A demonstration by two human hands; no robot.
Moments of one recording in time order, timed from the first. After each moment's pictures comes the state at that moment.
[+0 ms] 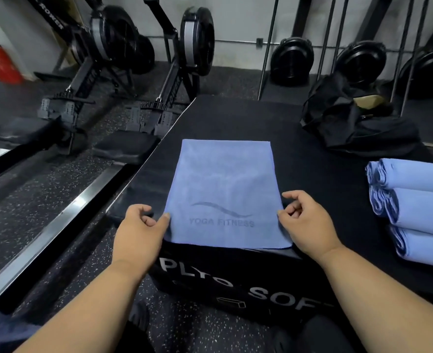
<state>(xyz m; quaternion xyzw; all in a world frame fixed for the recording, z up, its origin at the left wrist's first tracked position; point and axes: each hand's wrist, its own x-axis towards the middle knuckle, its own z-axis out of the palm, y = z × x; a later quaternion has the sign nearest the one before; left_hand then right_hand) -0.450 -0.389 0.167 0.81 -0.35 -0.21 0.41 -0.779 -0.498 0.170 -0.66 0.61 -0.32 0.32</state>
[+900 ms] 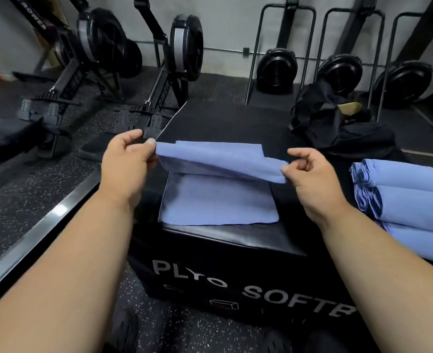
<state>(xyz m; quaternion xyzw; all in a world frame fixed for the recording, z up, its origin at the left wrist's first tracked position) -0.430 -0.464 0.260 0.59 -0.32 -0.30 0.68 -0.765 -0.531 0.233 -0.57 0.51 -0.52 0.39</state>
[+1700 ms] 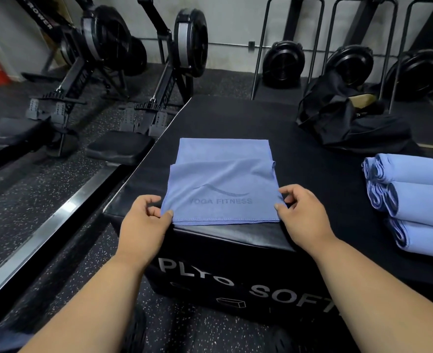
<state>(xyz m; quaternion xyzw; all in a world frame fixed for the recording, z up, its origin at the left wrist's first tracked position) -0.441 -0.403 0.153 0.75 -0.38 -0.27 0.47 -0.766 -0.505 0.157 -0.68 0.61 -0.33 0.25</state>
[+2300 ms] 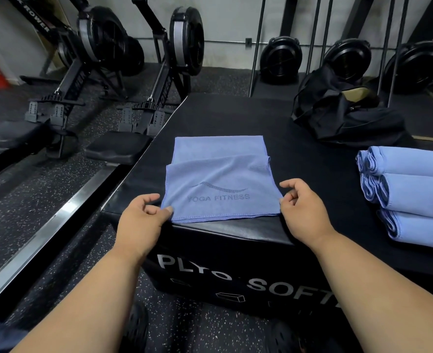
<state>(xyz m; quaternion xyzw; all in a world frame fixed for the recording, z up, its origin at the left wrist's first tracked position) -0.443 -0.405 0.155 0.72 -0.35 -0.31 0.50 -0.779 -0.502 0.156 -0.65 0.62 -0.34 0.29</state>
